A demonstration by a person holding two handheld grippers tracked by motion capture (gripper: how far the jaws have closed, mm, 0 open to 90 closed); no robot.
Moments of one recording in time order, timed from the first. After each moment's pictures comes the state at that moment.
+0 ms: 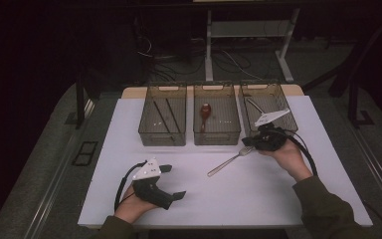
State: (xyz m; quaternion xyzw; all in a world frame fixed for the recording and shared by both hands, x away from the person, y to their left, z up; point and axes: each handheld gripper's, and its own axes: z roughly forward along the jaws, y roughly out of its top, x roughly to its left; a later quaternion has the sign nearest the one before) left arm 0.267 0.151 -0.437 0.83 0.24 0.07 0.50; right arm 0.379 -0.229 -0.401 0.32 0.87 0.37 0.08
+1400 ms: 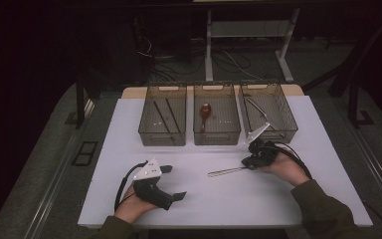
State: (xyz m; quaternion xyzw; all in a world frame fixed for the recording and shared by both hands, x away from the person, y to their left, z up) left arm 0.266 0.150 -0.438 0.83 0.24 0.06 0.50; right arm 0.360 -0.216 -0.430 0.27 0.93 0.23 0.03
